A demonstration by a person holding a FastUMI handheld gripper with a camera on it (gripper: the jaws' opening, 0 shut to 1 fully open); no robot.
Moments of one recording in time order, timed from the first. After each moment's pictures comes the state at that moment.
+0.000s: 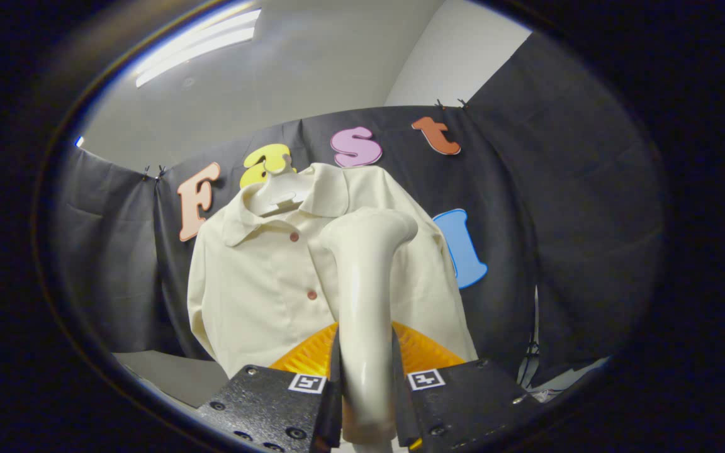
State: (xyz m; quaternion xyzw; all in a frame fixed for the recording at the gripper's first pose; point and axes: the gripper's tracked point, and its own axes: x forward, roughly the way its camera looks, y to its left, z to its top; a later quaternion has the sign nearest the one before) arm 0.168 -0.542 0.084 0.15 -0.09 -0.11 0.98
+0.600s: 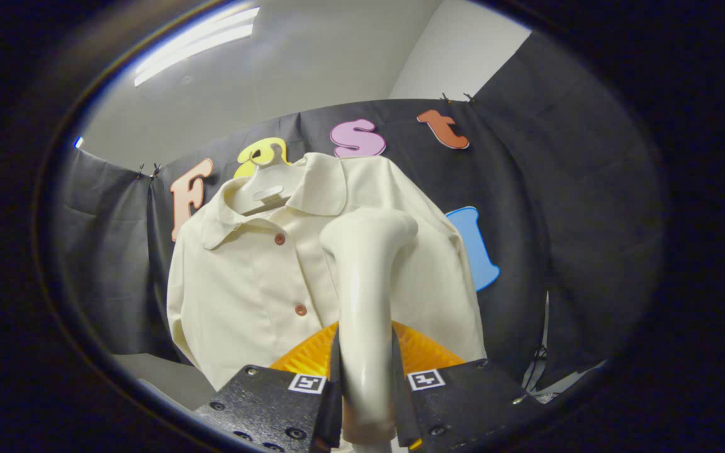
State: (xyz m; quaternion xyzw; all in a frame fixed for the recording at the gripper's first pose) arm 0.217 -0.550 0.067 0.15 -0.08 -0.10 0.98
